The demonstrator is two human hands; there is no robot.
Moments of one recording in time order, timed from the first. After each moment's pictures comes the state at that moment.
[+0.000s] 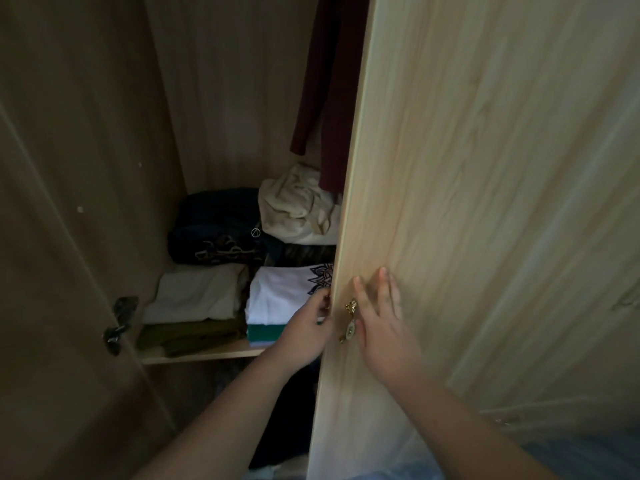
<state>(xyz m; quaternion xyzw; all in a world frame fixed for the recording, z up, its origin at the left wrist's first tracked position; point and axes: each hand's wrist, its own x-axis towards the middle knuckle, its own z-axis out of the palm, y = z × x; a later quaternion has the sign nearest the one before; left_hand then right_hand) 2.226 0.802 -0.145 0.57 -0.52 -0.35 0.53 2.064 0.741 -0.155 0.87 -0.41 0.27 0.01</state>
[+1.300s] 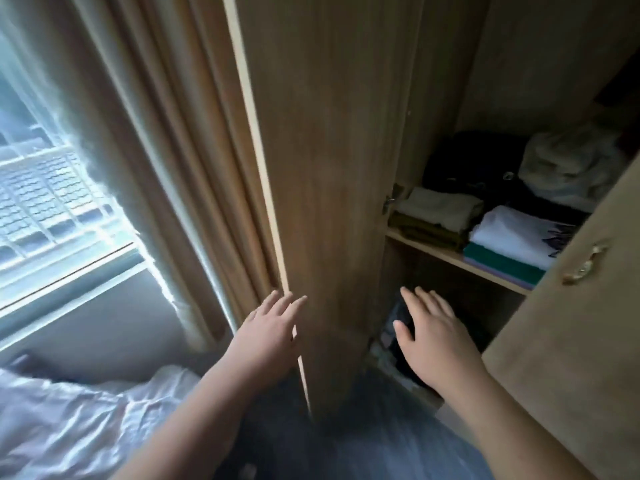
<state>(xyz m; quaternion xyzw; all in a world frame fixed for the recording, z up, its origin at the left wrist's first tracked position) 2.192 1.301 -0.164 0.95 -0.31 -0.01 0.06 2.081 1.036 -0.142 0.98 -0.15 0.05 -0.15</state>
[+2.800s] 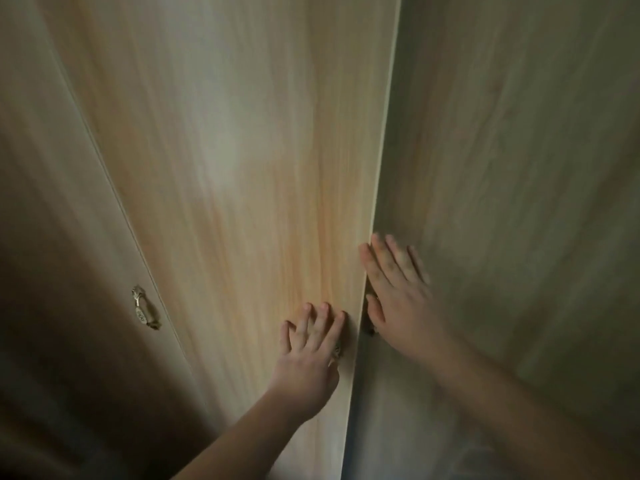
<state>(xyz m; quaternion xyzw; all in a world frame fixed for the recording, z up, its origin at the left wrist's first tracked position) 2.229 0.879 -0.182 0.78 -0.61 0.09 0.11 2.077 0.742 -0.067 0.91 -0.24 0.27 0.21</state>
